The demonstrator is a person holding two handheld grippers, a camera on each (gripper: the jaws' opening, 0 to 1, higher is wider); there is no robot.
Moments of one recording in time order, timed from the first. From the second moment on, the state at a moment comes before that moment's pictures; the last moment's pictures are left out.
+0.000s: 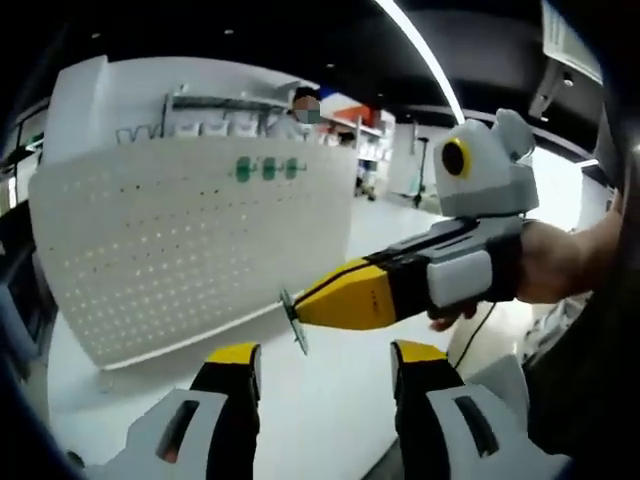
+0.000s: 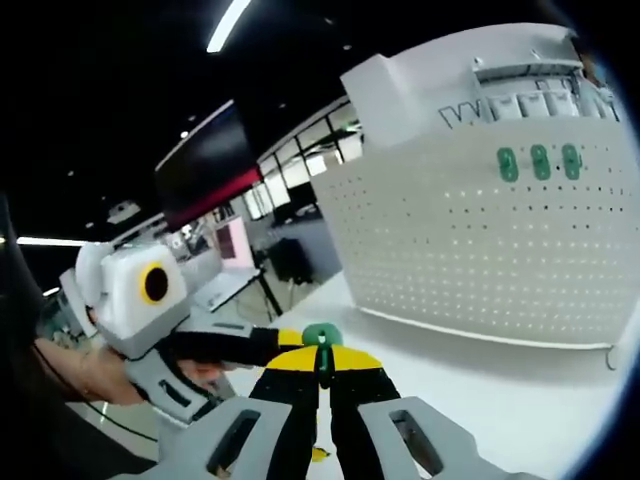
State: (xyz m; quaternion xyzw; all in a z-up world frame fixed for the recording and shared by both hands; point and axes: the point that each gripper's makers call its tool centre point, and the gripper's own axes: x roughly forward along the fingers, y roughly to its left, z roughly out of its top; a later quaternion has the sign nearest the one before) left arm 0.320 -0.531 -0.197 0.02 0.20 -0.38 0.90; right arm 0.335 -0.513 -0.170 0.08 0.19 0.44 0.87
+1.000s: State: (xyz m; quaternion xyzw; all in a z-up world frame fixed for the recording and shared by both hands) left arm 0.323 -0.552 -0.162 -0.04 0.18 -0.41 0.90; right arm 0.370 -0.543 -0.167 0.04 0.17 0.39 0.91
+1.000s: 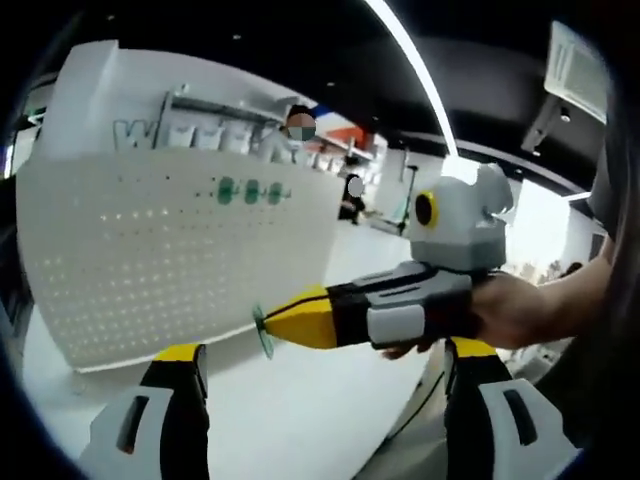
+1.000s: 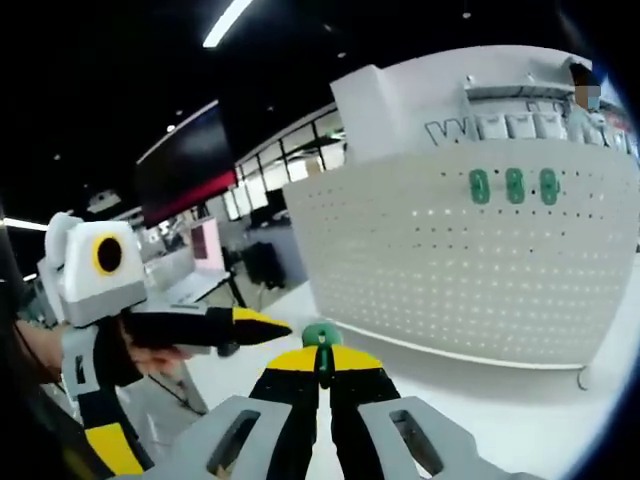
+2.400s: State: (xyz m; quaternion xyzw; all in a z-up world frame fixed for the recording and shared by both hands) left arm 0.358 -0.481 -0.142 0.01 0.14 -0.31 0.94; right arm 0.540 -0.727 -0.082 0.00 0.01 0.12 0.99
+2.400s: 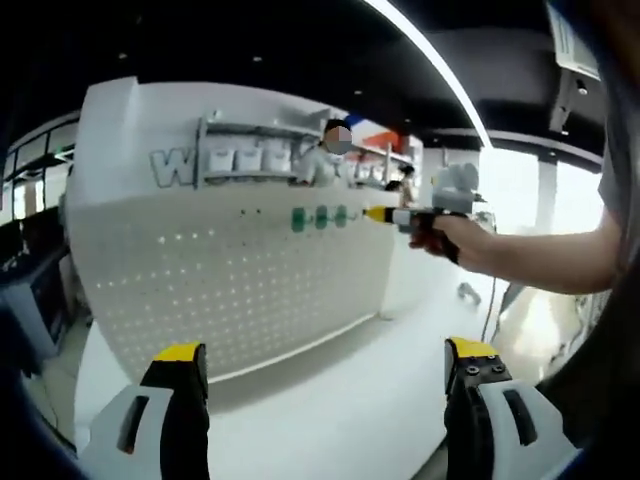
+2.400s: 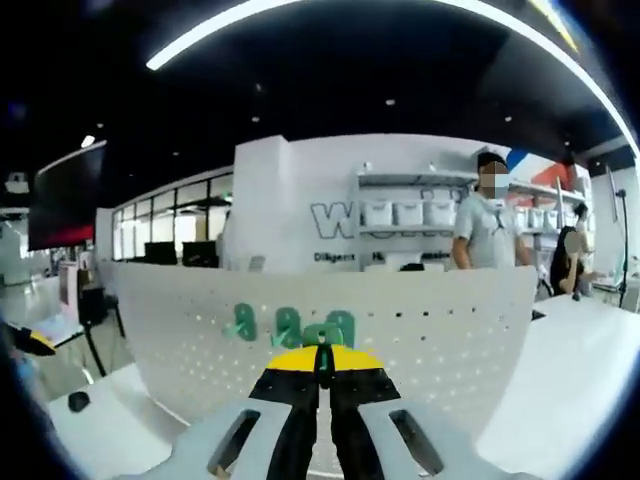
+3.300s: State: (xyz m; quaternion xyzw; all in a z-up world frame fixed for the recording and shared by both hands) left arm 0.370 -0.471 -0.144 0.00 0.15 -0.29 0.95; right arm 0.594 -0.768 -0.079 0.01 -0.01 0.08 1.00
